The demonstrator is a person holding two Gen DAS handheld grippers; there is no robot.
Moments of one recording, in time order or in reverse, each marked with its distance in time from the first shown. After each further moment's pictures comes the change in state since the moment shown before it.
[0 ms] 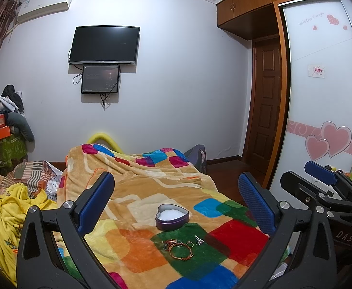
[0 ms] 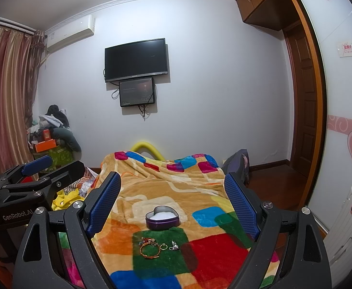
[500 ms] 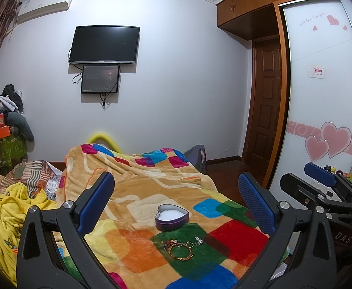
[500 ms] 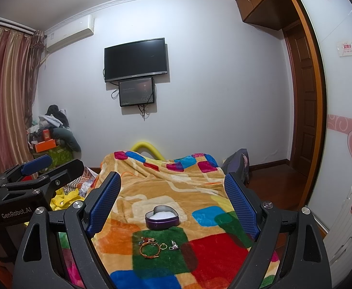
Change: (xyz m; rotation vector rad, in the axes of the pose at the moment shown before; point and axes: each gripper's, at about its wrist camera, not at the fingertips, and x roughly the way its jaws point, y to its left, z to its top) left arm 0.000 -0.003 0.001 -0.002 0.001 0.000; right arm 0.000 0.003 -0.002 0.001 0.004 0.003
